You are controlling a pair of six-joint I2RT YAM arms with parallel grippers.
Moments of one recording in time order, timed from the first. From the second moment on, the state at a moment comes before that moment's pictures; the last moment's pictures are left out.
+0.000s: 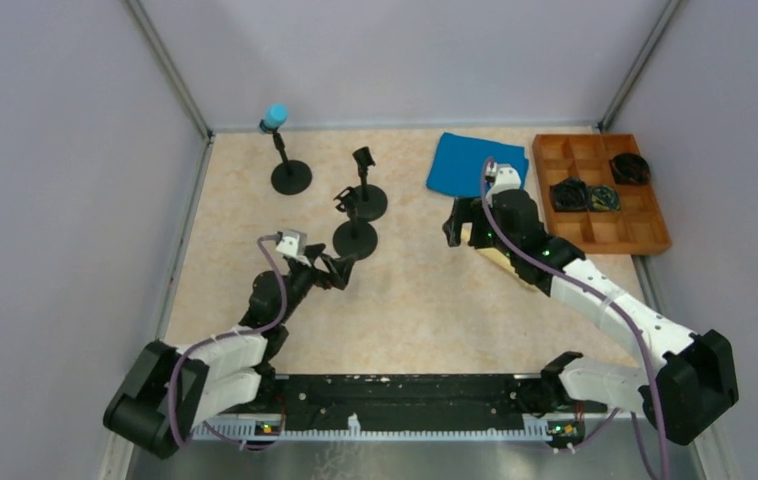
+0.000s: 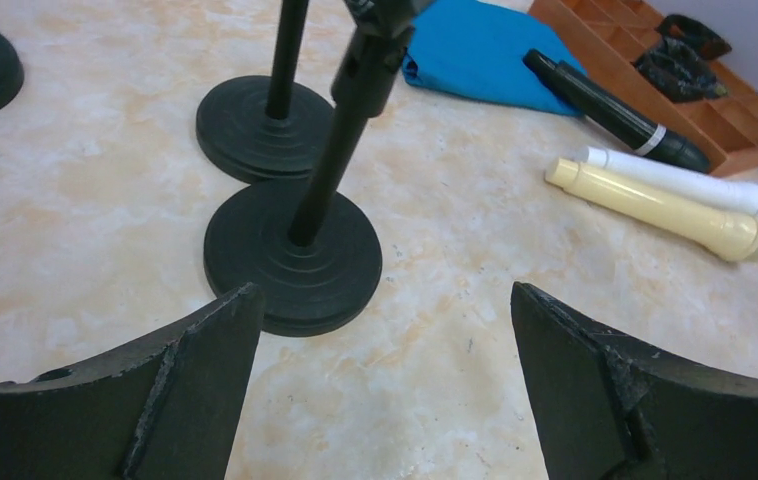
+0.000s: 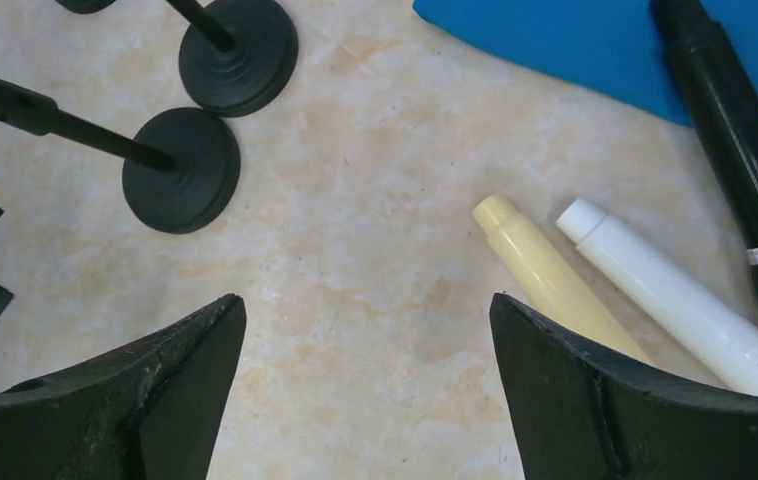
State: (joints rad) left arm -0.40 1.03 0.09 0.94 0.12 -0.34; right arm 0.58 1.12 0.85 -0.21 0.16 0.35
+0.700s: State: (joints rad) left arm -0.43 1.74 0.32 1.47 0.12 -0.15; right arm 0.57 1.06 0.80 -0.26 0.08 0.42
